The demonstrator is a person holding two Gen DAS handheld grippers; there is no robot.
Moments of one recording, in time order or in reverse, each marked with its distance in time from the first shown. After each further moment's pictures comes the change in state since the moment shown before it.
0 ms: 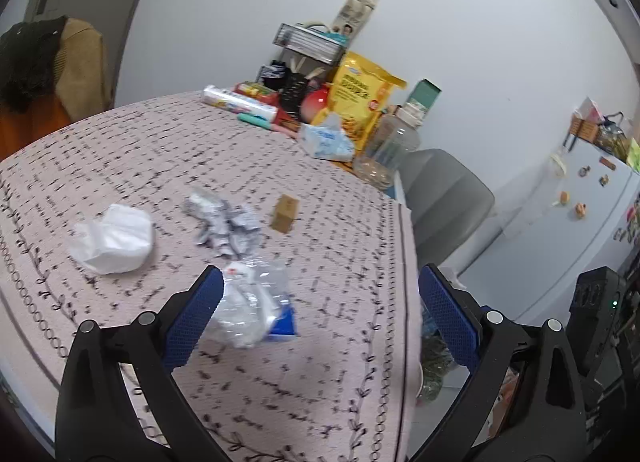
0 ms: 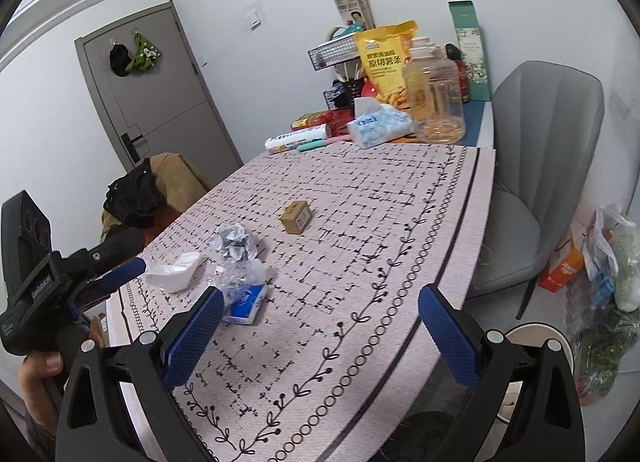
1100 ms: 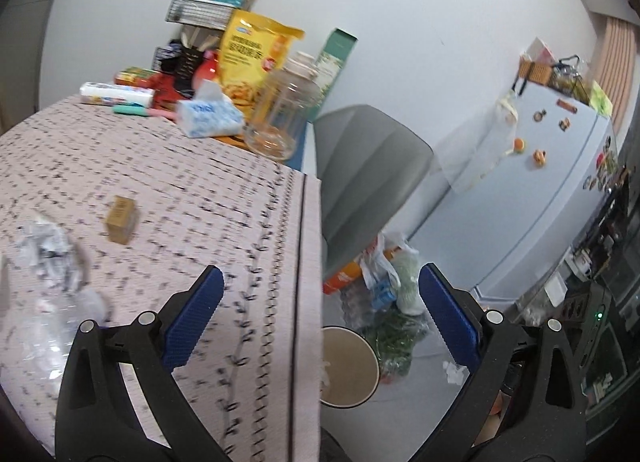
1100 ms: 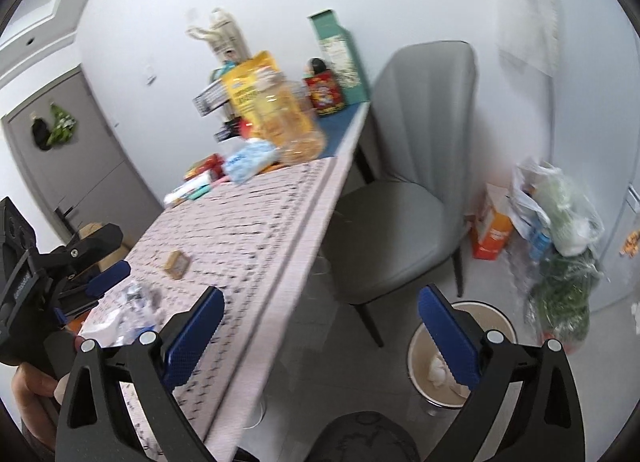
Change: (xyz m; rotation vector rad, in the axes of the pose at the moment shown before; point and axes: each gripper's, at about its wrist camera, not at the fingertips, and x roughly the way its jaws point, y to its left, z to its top) left arm 0.094 -0.136 0.000 0.154 0.109 -0.197; right arm -0.059 -0.129 -0.003 0.223 -0.094 -0.223
